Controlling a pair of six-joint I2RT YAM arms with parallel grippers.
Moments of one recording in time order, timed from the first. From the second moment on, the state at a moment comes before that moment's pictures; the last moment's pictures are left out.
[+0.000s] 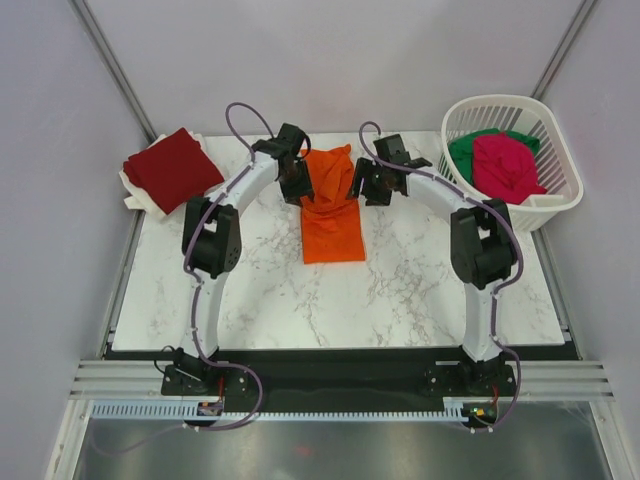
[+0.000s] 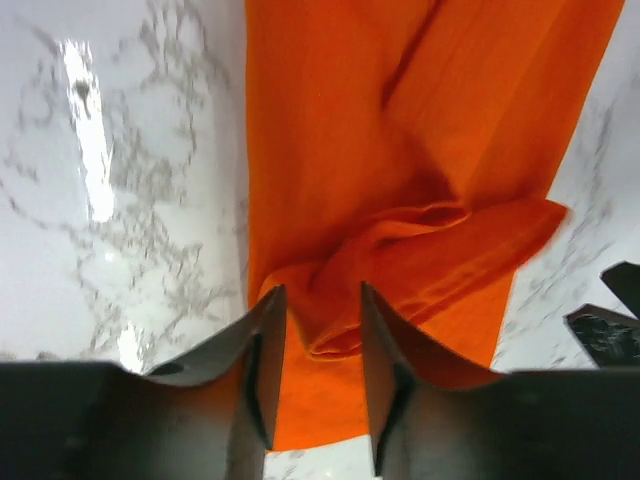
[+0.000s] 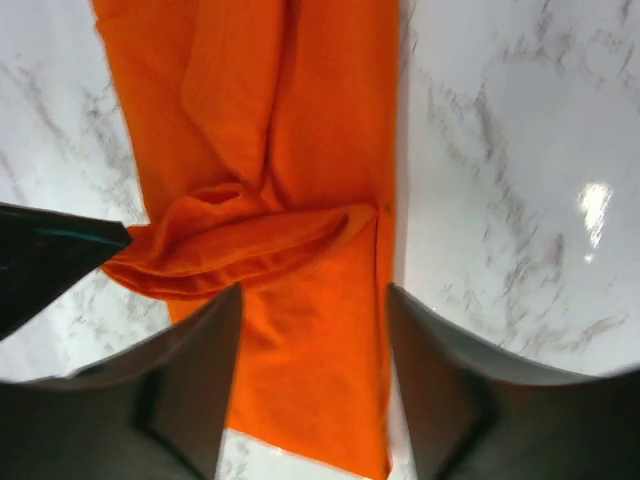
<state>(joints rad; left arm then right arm) -0.40 2.20 1.91 -0.85 0.07 -0.60 0.37 2.02 1.58 -0.43 -0.20 0.57</state>
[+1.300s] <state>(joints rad) -0.47 1.82 1.14 -0.47 0.22 -0.62 0.33 1.79 0.96 -0.15 -0.51 0.57</state>
